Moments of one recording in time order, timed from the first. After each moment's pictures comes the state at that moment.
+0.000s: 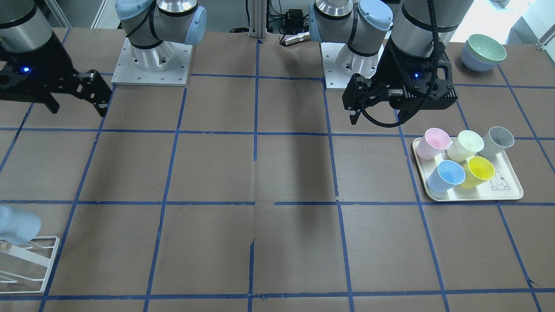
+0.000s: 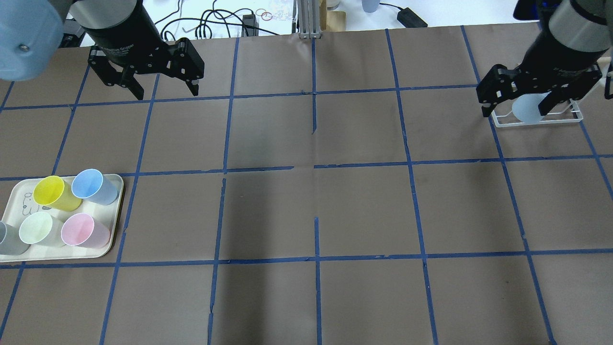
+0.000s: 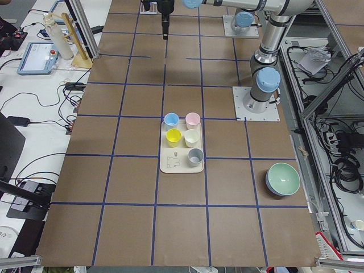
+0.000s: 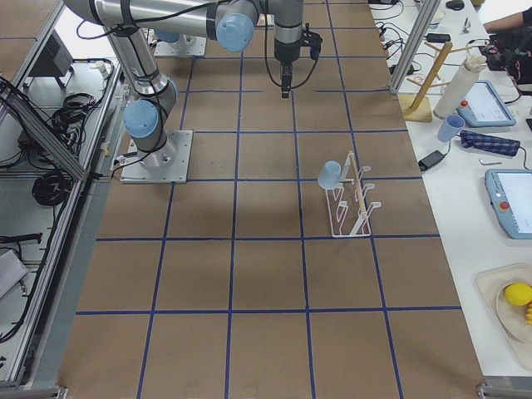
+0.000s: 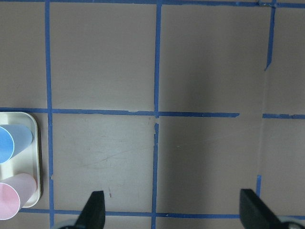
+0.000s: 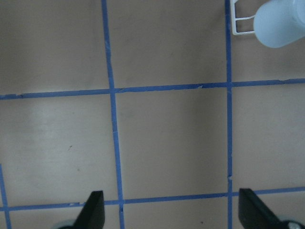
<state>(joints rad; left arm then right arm) -1.60 -1.64 -1.45 -1.58 1.58 -0.07 1.43 -1.65 1.67 -1.61 -1.59 -0.10</state>
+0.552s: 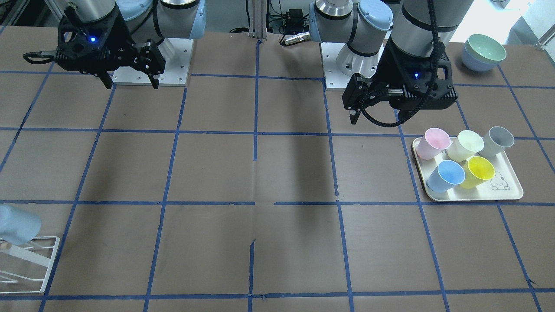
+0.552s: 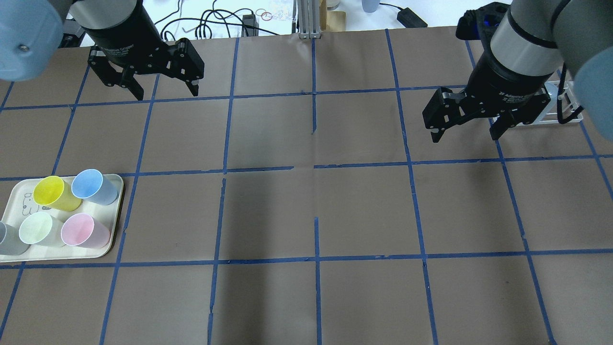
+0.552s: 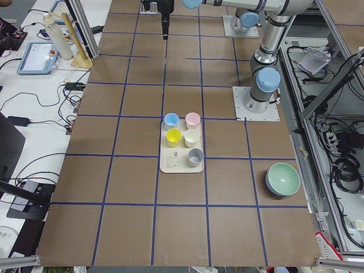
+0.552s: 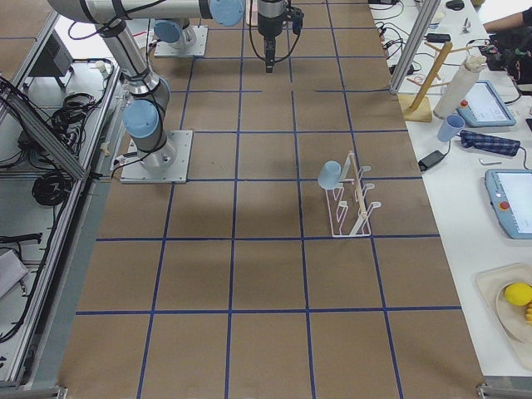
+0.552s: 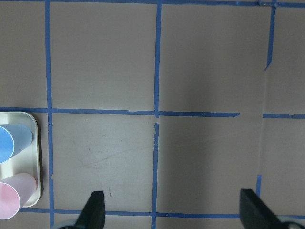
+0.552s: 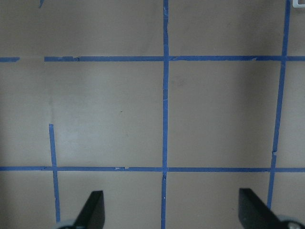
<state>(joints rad) -1.60 -1.64 -1.45 -1.59 1.58 -0.07 1.56 -1.71 1.67 -1.52 -1.55 -0.02</state>
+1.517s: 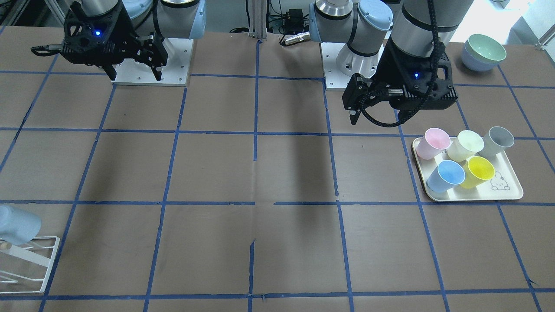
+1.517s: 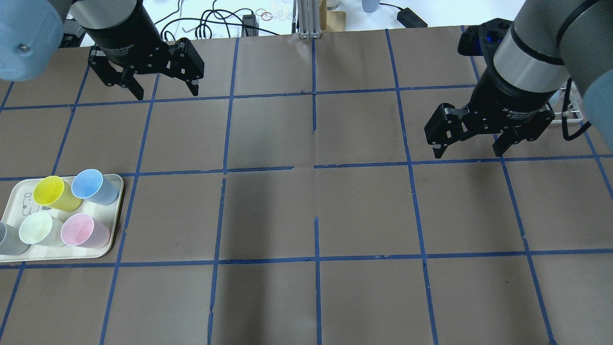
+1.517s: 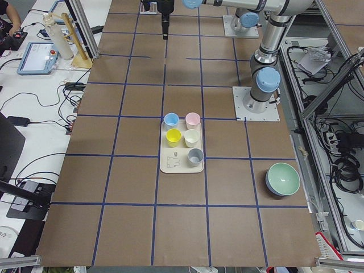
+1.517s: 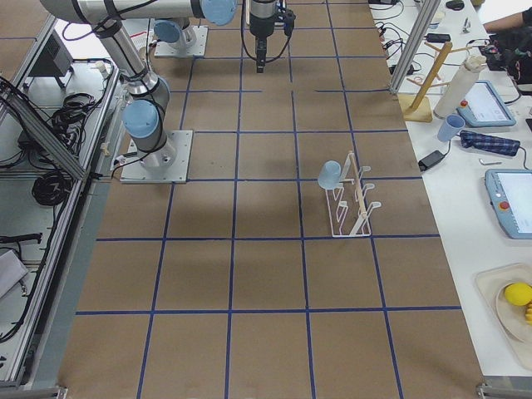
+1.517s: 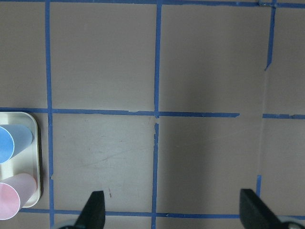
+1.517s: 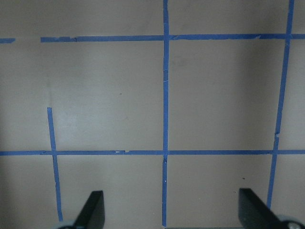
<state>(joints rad) -1.60 -1.64 -1.45 -1.58 1.58 -0.07 1.56 -1.74 1.70 -1.48 -1.55 -0.02</state>
